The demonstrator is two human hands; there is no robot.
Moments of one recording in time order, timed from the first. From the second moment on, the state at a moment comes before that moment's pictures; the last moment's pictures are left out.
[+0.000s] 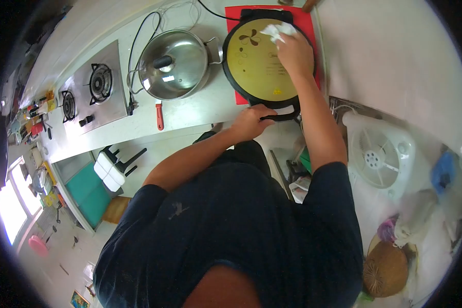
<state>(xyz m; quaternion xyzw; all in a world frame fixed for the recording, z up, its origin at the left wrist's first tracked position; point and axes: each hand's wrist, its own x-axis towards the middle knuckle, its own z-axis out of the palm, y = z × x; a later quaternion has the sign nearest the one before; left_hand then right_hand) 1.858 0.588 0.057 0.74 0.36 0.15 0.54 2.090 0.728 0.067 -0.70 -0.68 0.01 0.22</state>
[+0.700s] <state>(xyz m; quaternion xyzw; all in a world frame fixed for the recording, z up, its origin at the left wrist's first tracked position) 1.861 0.588 0.058 0.72 0.38 0.13 0.57 2.081 0.553 0.063 -0.69 -0.65 0.11 0.28</state>
